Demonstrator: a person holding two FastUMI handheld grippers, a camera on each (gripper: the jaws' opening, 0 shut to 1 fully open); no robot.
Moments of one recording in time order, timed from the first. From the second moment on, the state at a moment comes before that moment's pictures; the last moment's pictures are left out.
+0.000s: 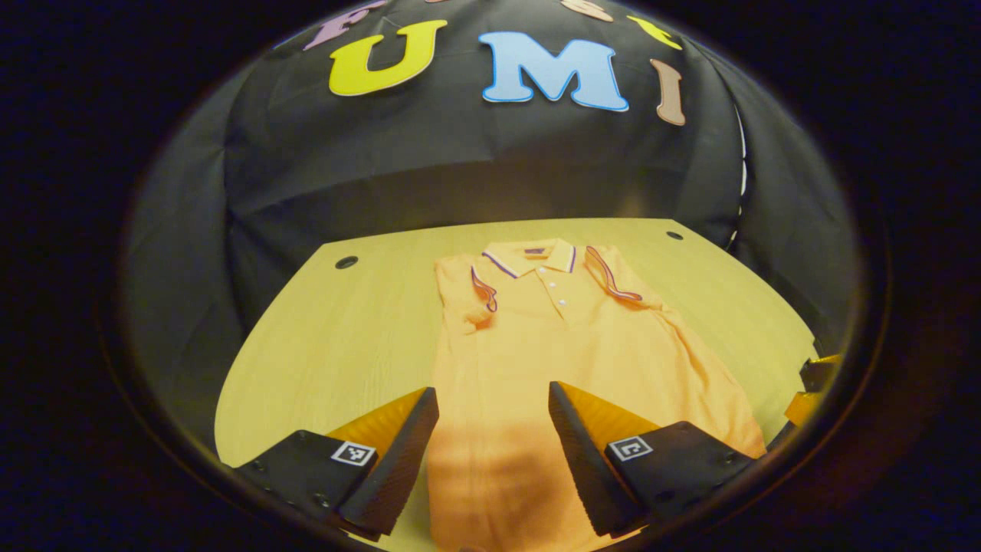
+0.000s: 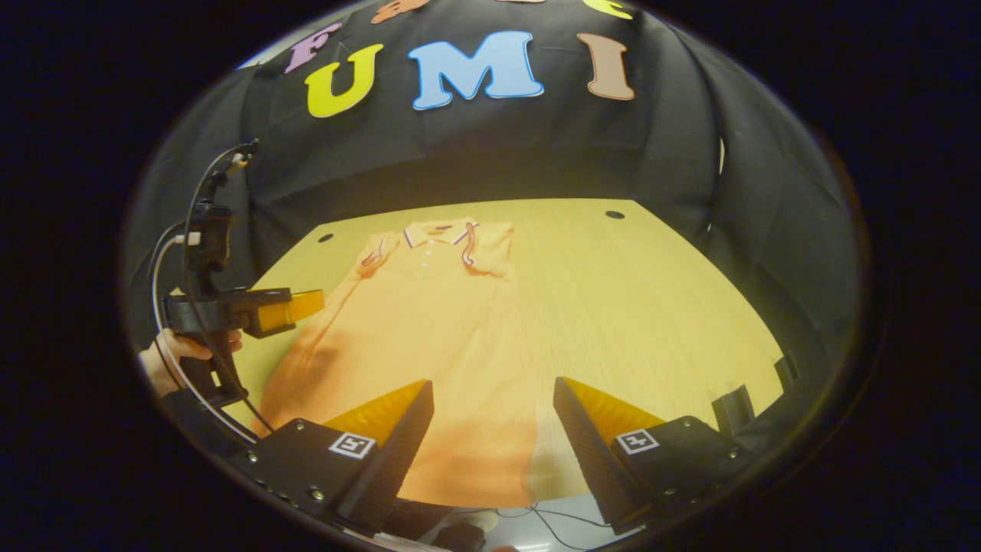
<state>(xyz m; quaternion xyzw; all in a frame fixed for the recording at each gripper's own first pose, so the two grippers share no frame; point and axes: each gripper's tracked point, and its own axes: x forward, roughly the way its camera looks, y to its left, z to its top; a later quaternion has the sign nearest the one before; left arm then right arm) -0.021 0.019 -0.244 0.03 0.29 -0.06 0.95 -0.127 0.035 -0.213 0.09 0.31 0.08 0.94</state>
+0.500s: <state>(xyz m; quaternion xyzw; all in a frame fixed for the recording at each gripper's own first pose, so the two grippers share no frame) -0.143 0.037 -0.273 0.03 0.30 -0.08 0.95 -0.169 0.037 -0.266 0.08 0.37 0.08 0.92</state>
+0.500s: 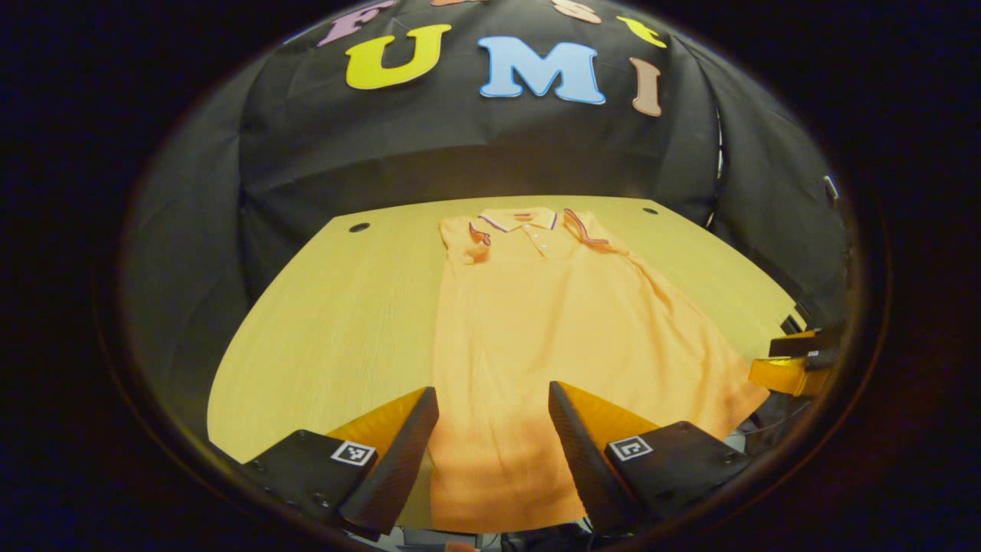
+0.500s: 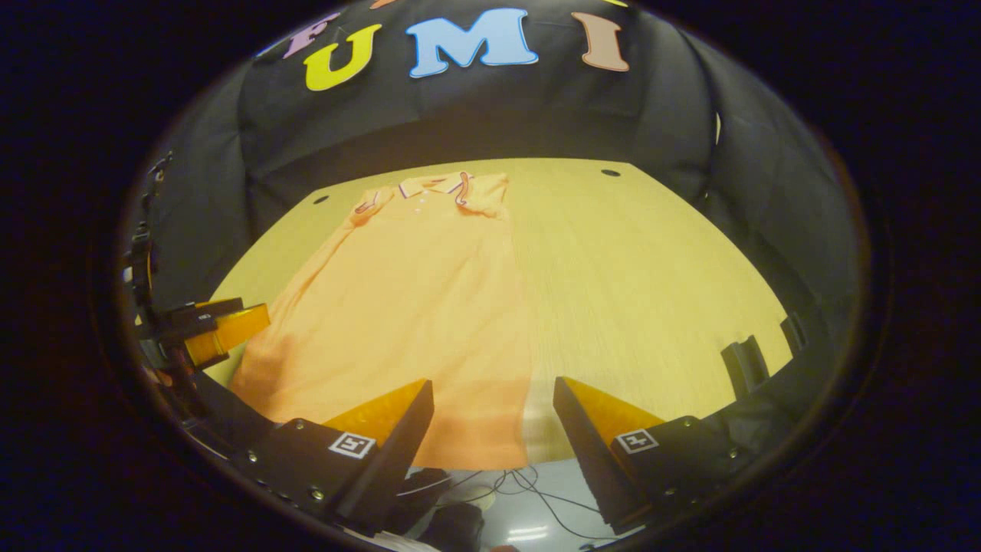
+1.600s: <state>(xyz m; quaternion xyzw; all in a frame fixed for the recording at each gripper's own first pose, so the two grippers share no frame) -0.220 0.038 -0.340 0.04 0.31 -0.06 0.95 -0.192 0.066 -0.301 0.04 0.39 0.10 0.91</state>
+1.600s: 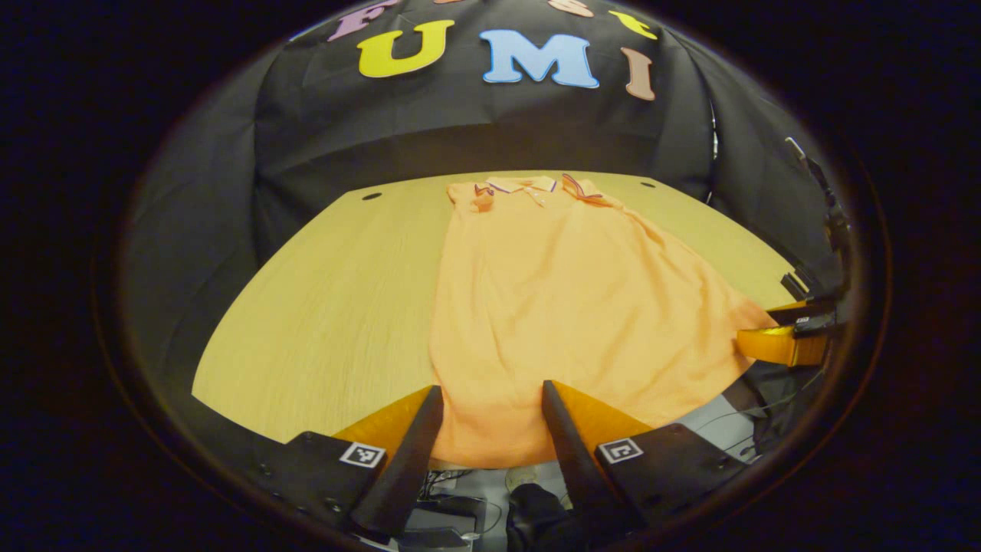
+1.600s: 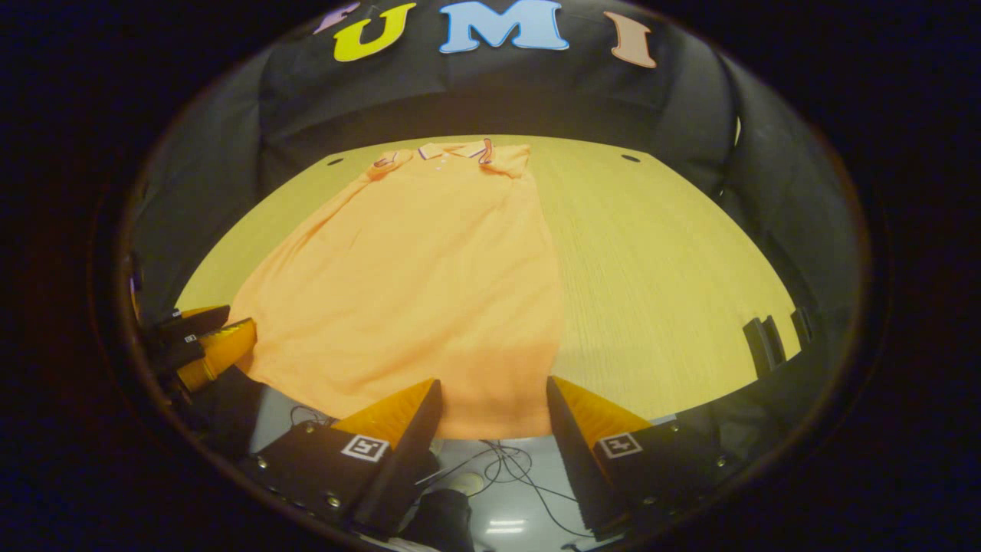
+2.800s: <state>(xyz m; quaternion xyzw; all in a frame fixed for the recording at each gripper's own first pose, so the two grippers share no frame) -0.165 0.004 -0.247 0.04 0.26 -0.05 0.96 -0.128 0.045 -0.179 0.17 0.29 0.12 0.94</state>
